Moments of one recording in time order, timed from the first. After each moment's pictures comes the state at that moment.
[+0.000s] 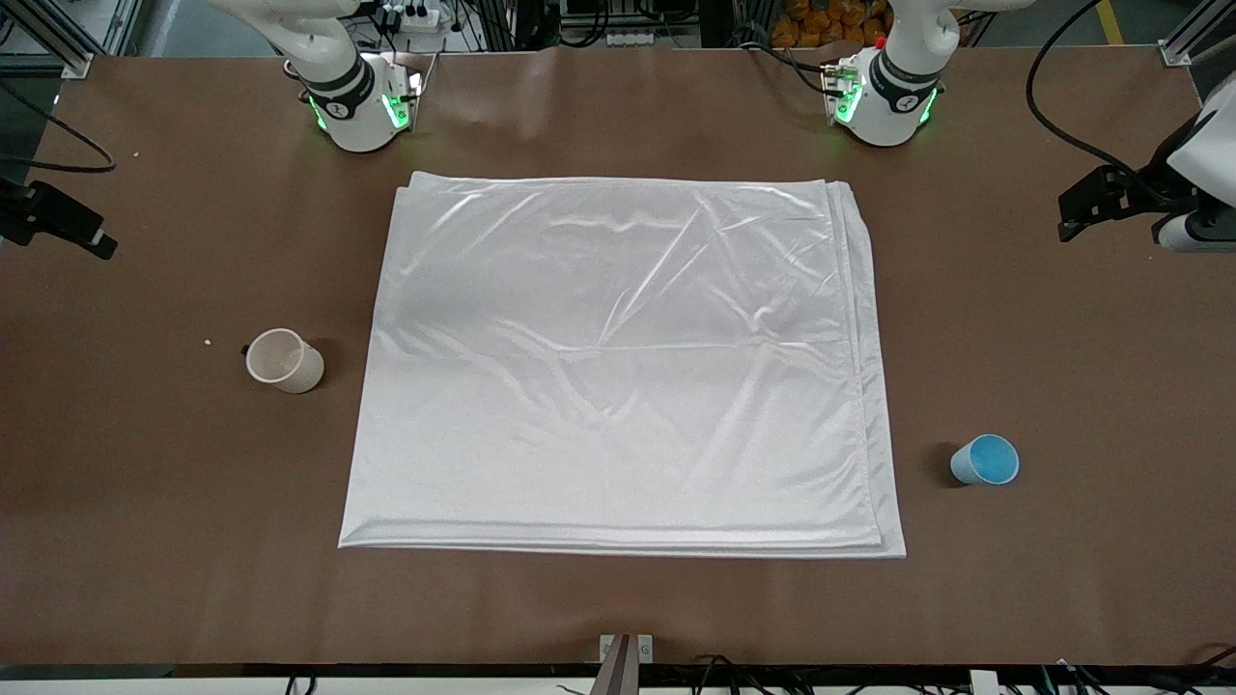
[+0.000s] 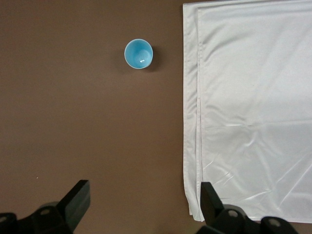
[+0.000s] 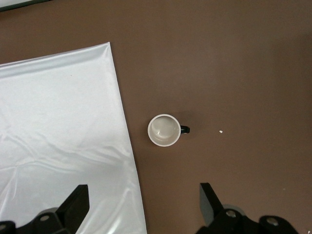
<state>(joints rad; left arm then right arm) -0.13 -0.05 0.07 -1.61 0.06 1.55 0.00 -0.08 -0.03 0.00 -1.54 0.02 1.54 0.13</state>
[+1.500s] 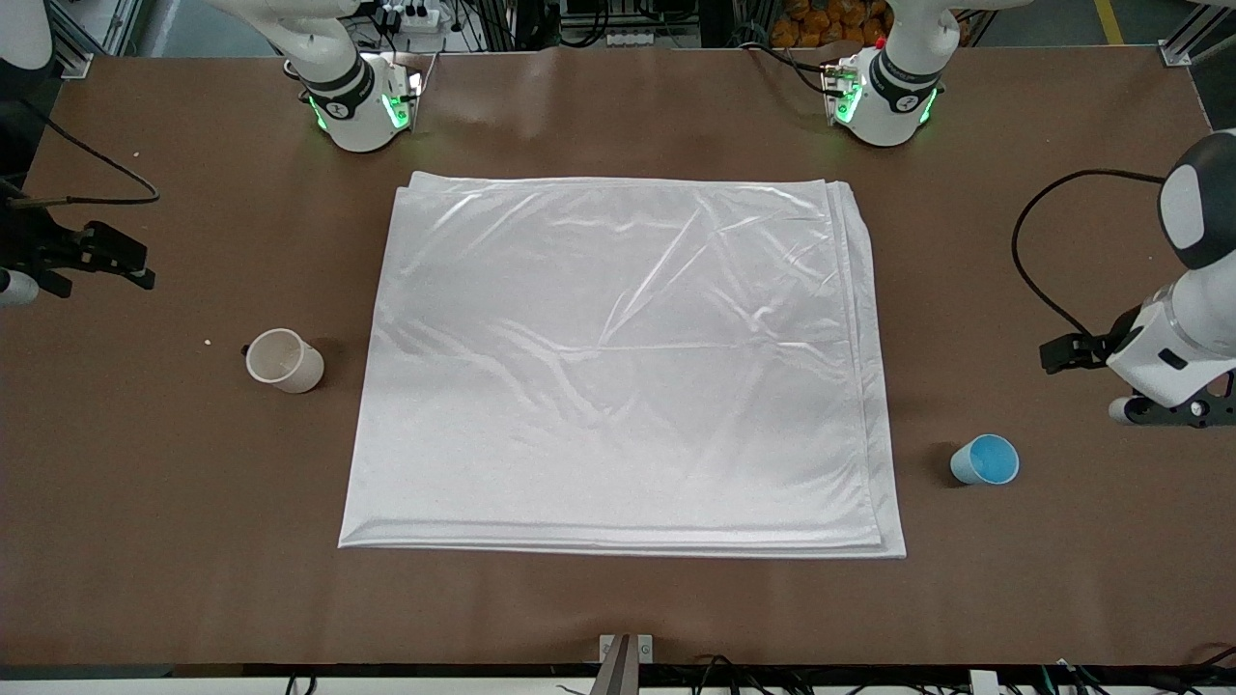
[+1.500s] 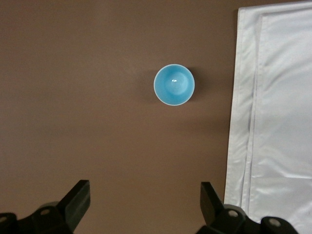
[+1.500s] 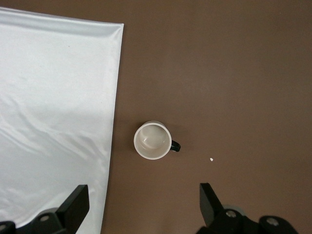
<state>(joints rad) -0.06 0.32 0.08 -1.53 0.14 1.79 0.02 -0.08 -0.02 -0.01 -1.72 0.00 1.72 -0.23</state>
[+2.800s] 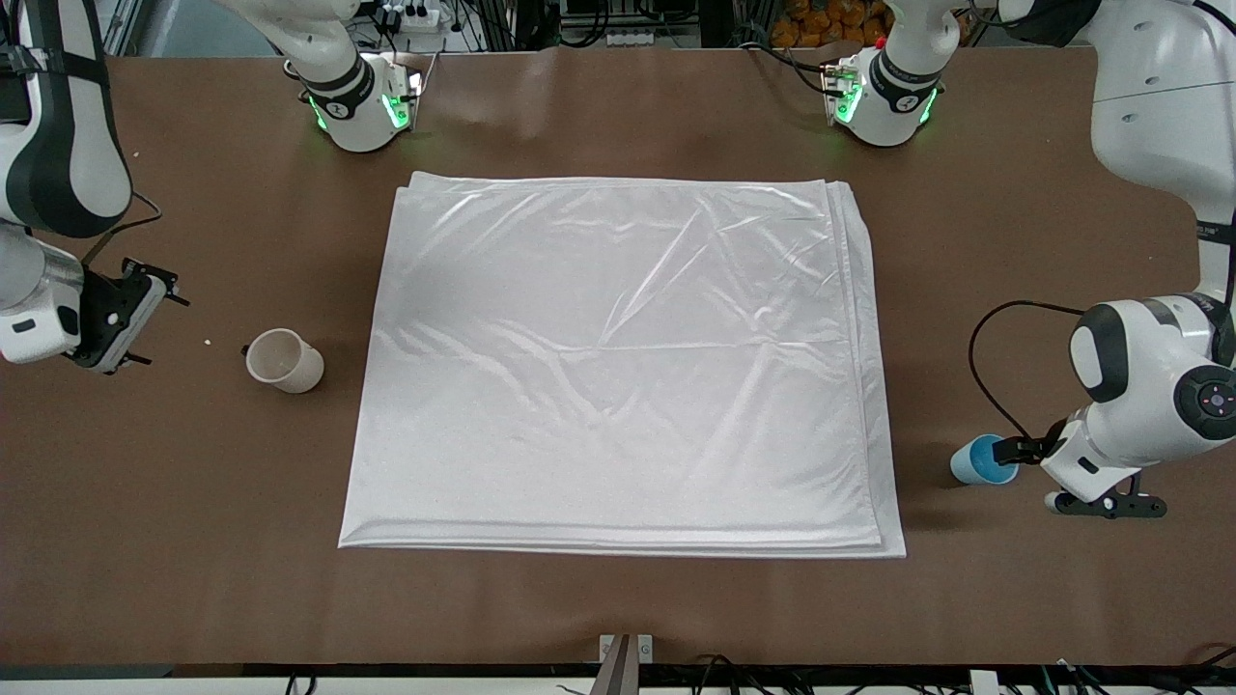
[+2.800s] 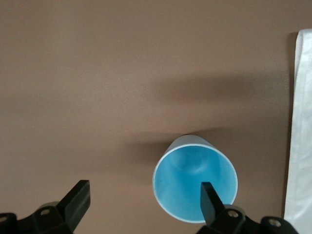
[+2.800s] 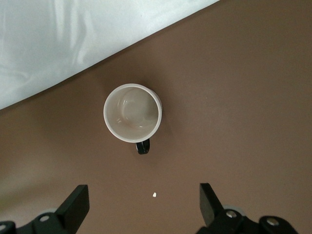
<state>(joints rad) 0.02 0.68 0.07 -1.49 0.06 2.20 0.10 -0.18 0.11 -0.01 -1.97 -0.01 2.01 -1.34</state>
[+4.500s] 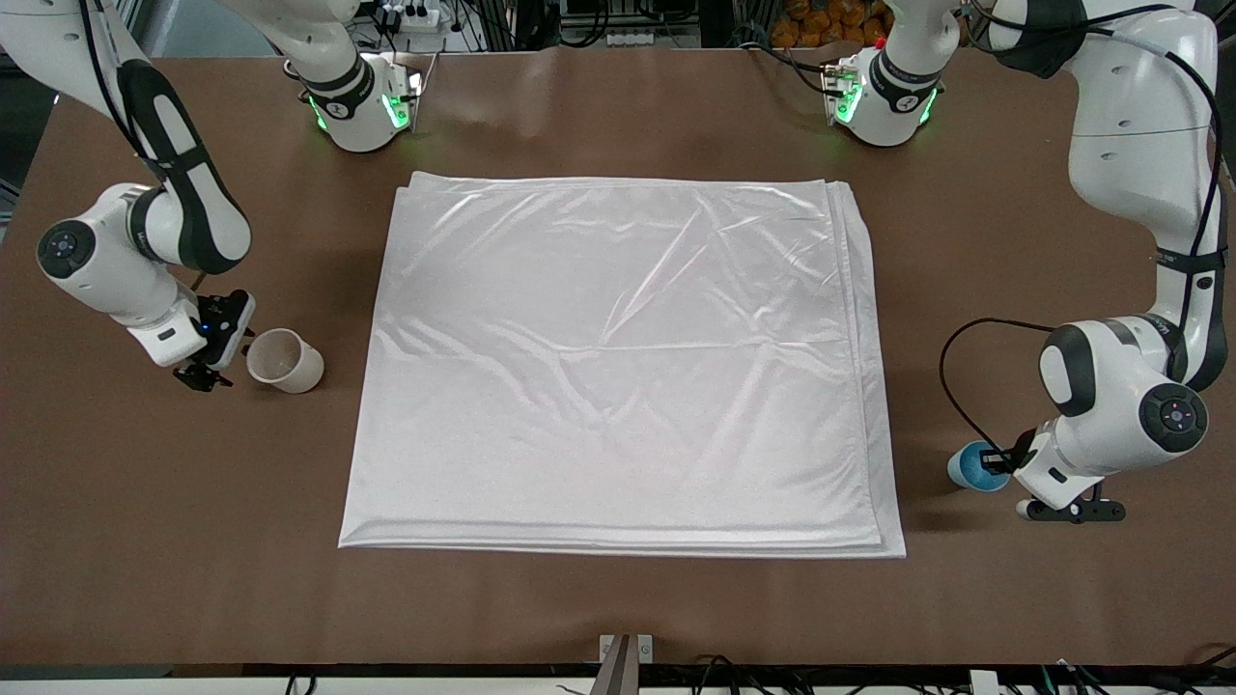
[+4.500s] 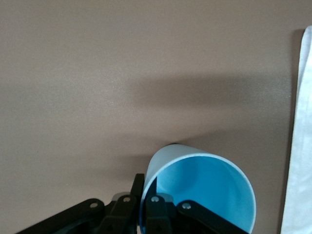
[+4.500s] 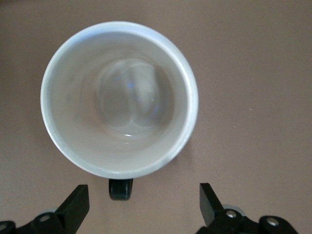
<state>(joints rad) 0.02 0.76 0.07 -1.48 -0.02 2.26 0.10 -0.22 0.29 -0.02 -2.33 -0.01 2.69 -1.61</state>
